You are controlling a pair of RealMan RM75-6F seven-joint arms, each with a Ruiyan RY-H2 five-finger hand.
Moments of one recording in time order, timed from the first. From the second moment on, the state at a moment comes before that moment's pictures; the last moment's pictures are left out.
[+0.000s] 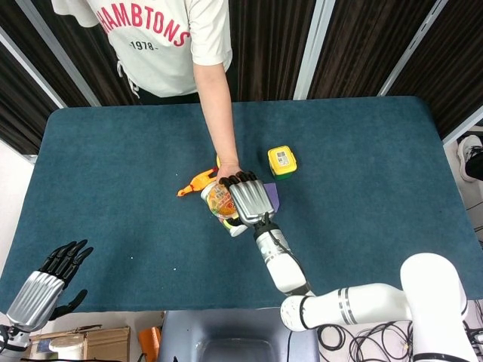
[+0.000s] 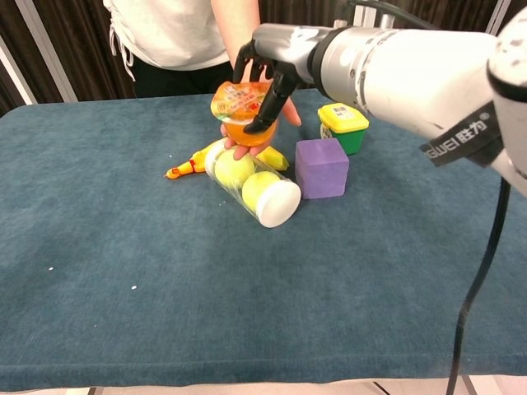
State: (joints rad) left arm -0.13 -1.10 0.11 -1.52 1.82 1.56 -0.08; right arm 1.13 -1.63 0.34 -1.76 -0.52 1.27 -0.79
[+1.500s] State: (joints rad) left arm -0.11 -1.10 0.12 -1.52 1.83 1.60 -0.08; right arm 0.46 -1.29 -0.15 -1.70 -1.28 1.24 -0.21
